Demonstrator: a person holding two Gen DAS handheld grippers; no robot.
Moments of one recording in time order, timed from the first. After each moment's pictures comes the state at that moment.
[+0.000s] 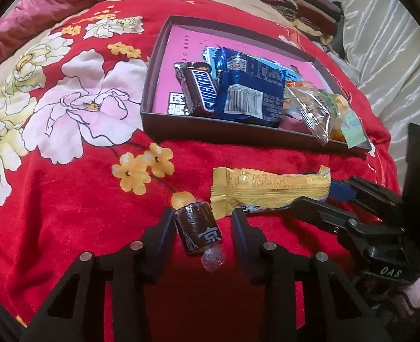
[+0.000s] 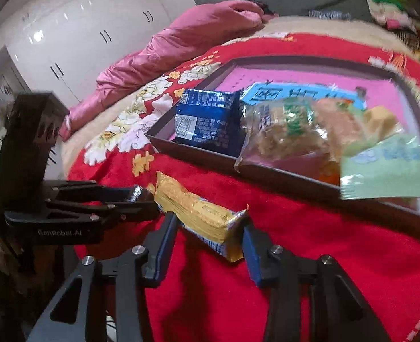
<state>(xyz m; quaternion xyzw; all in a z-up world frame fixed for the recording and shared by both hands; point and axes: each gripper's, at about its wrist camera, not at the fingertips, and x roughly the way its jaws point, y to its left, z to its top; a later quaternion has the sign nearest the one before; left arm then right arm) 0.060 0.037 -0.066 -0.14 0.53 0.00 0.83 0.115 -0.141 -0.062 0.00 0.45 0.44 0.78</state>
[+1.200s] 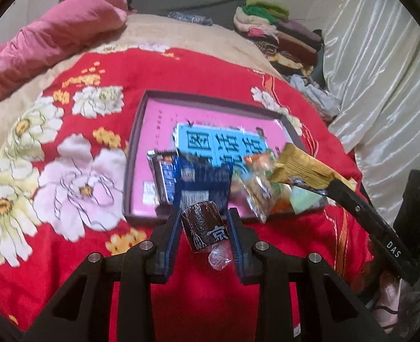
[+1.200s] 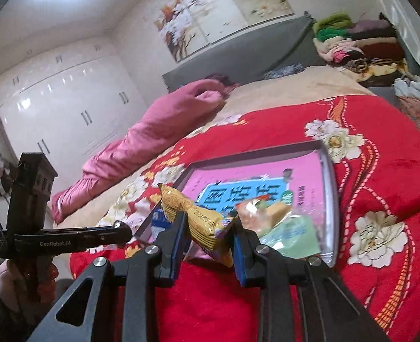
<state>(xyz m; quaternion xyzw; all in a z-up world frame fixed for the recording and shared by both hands) 0.081 0.028 0.020 -0.14 0.44 -0.02 0.88 0.126 -0.229 0.014 0.12 0.29 0.36 0.88</state>
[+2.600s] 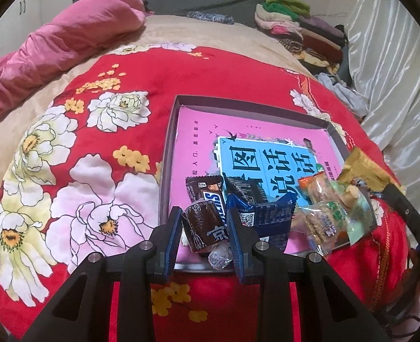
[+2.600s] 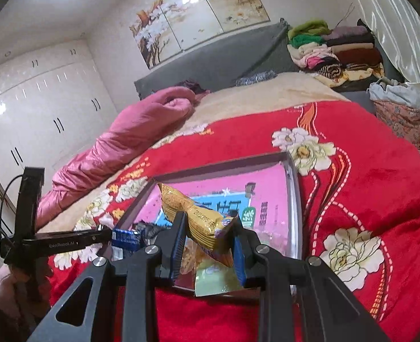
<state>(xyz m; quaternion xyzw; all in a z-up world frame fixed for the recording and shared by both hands) 0.129 0.054 -0.012 -0.11 0.46 0.04 0.88 0.152 -0.232 0.007 0.10 0.30 0.28 0.91</state>
